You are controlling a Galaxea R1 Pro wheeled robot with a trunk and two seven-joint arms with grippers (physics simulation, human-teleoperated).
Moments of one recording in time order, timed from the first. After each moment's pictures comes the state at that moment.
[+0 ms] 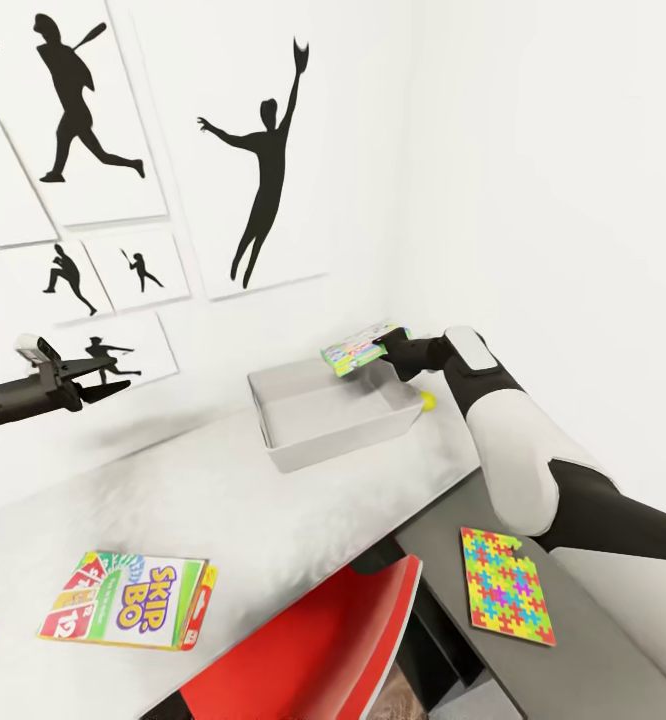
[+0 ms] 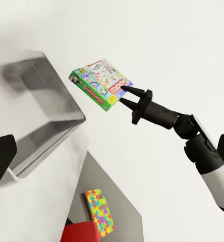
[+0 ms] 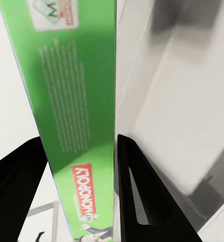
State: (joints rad) left arm -1.07 0.55 0.28 -0.69 0.12 1.02 -1.57; right arm -1.40 0.14 -0.29 -0.43 -1.02 0.60 -0.41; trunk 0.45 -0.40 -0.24
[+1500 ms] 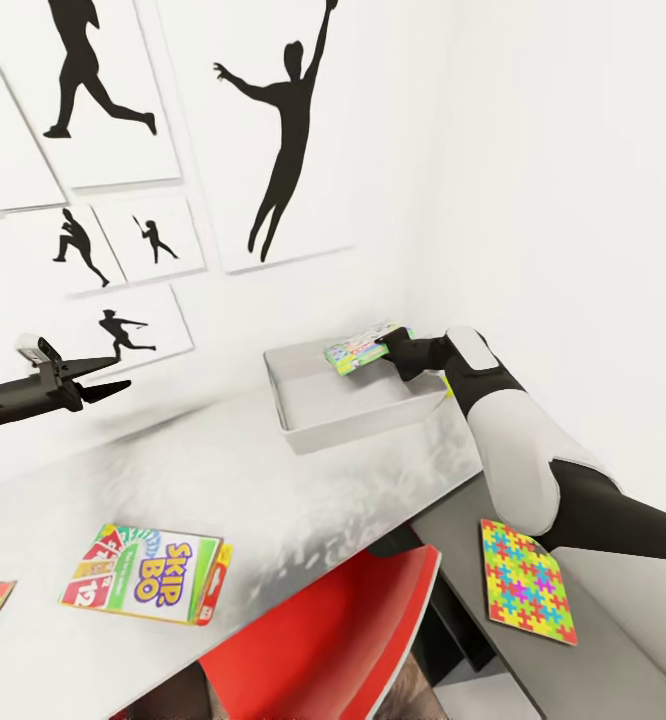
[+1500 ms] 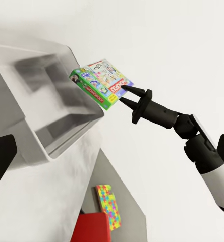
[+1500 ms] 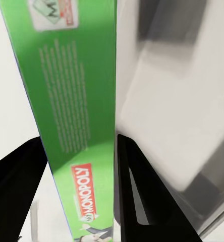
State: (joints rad) left arm -1.07 0.55 0.27 -0.69 0.12 1.02 -1.57; right arm -1.40 0.13 -0.29 -0.43 -1.02 0.58 -0.41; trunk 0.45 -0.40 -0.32
